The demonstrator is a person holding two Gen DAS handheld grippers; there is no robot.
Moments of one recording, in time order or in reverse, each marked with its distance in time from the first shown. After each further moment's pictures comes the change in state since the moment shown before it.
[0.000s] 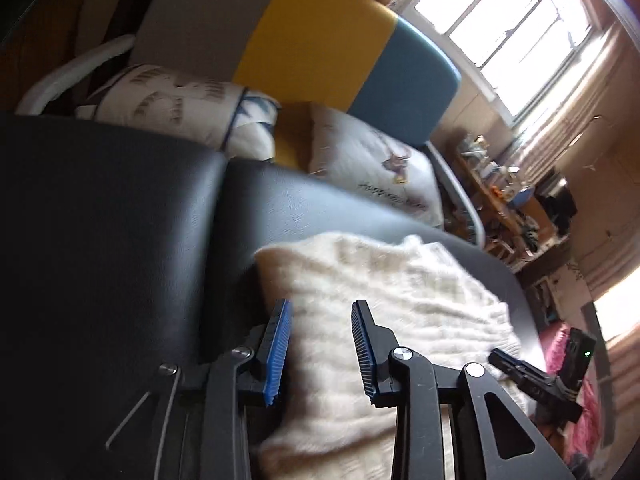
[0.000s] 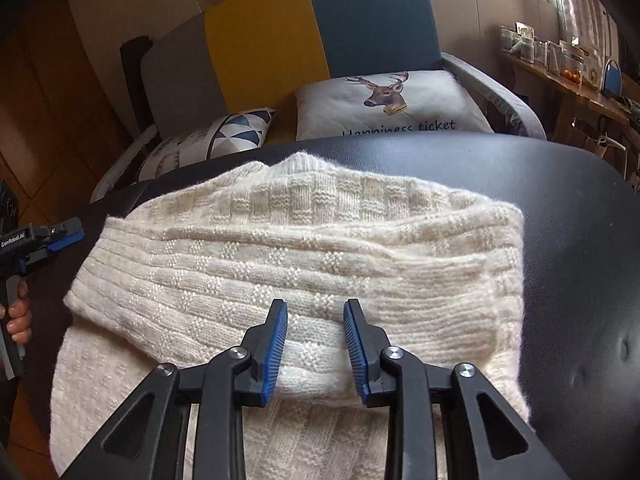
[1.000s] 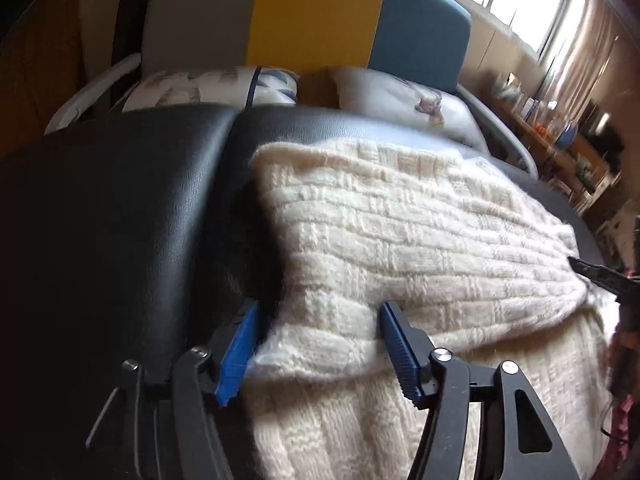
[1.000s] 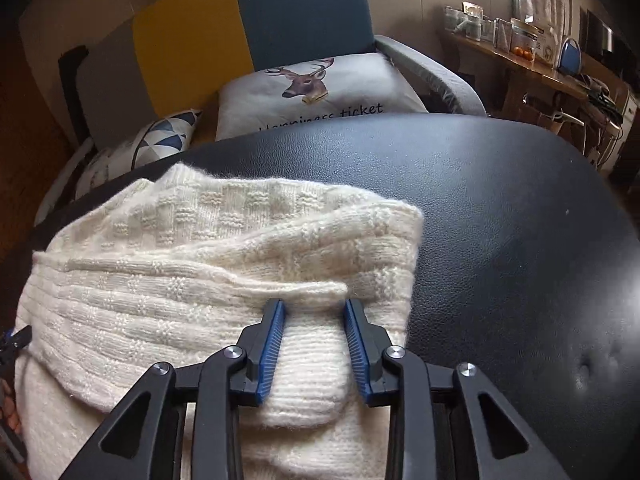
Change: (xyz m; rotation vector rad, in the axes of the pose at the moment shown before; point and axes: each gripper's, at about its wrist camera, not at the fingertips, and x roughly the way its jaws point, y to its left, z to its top) left arm 0.029 -0.019 -0.067 0.163 0.022 0.275; right arm 0.024 -0.075 0.015 0.098 0.047 -0.148
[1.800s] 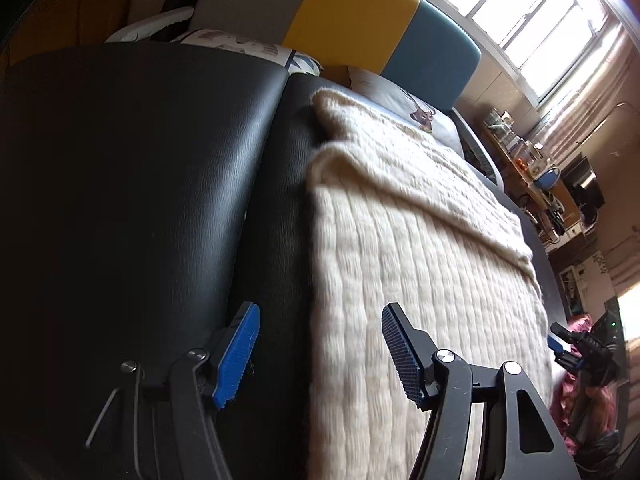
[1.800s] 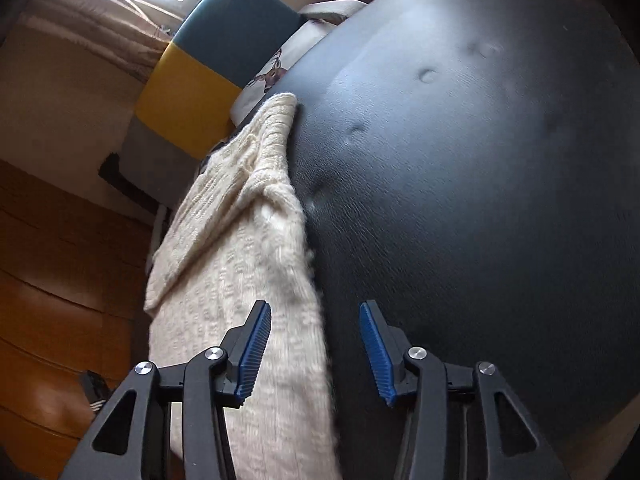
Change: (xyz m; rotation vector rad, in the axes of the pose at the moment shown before) left arm -0.104 0.030 -0.121 -0.215 0.048 -0.131; right arm -0.126 -0.125 -0.193 0.514 0.071 0.496
